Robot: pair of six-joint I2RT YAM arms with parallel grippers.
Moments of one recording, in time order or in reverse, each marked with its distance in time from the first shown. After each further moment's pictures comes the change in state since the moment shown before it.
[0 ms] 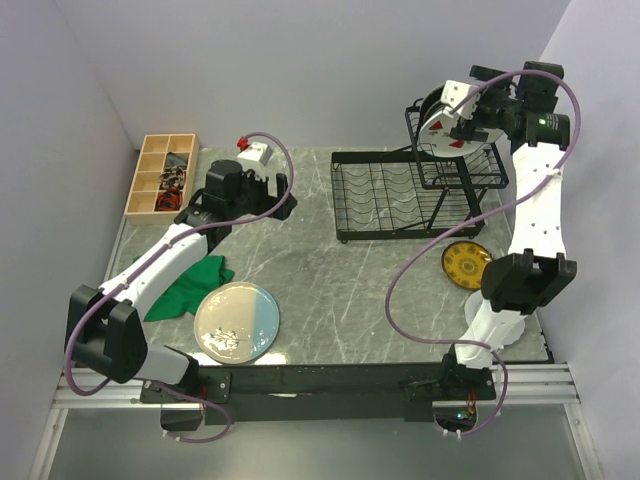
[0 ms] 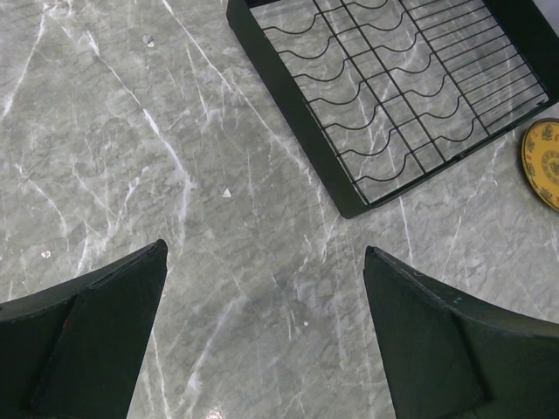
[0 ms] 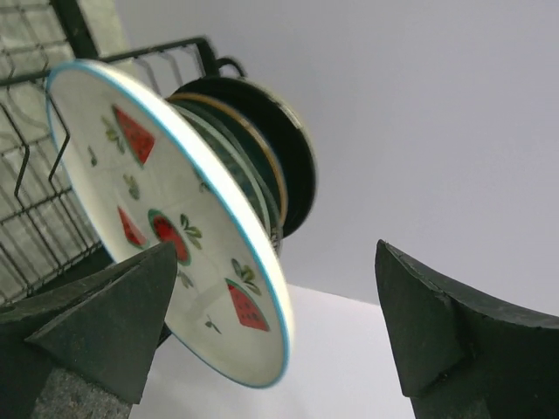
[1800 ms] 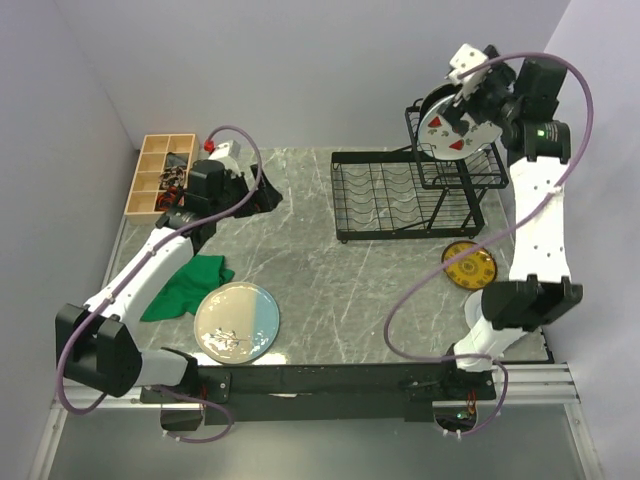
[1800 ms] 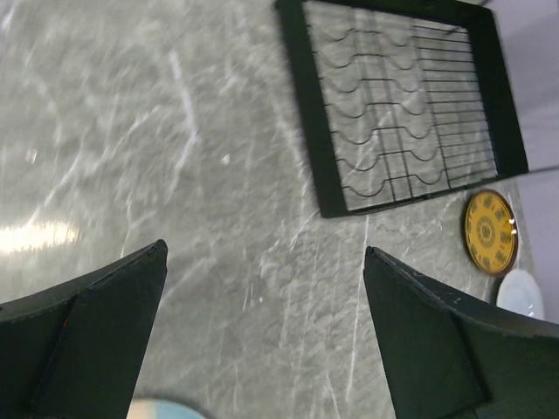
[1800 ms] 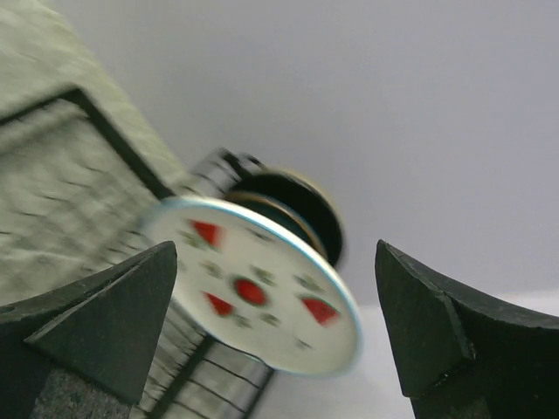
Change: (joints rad) left arm 0.068 -0.085 -0.002 -0.114 -0.027 -0.286; right arm 0.064 -0.120 -0.071 0.175 0.045 0.566
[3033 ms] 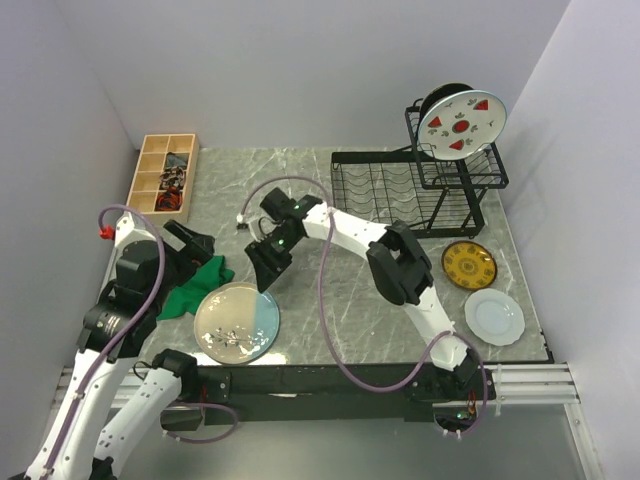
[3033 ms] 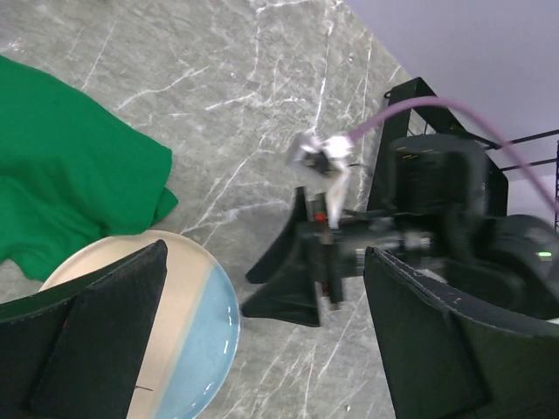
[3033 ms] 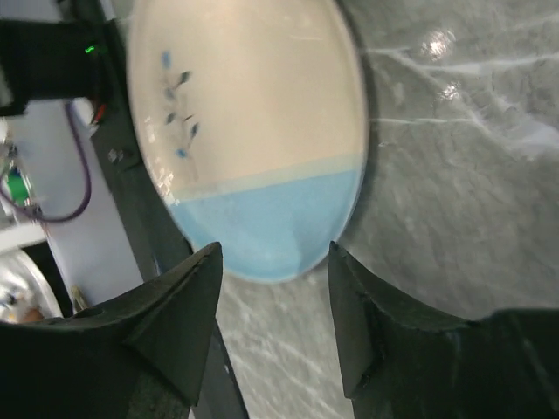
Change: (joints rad) left arm 0.040 -0.735 -0.211 -0.550 -0.430 -0.394; right arm 0.937 0.613 -0.165 -0.175 -0.274 0.834
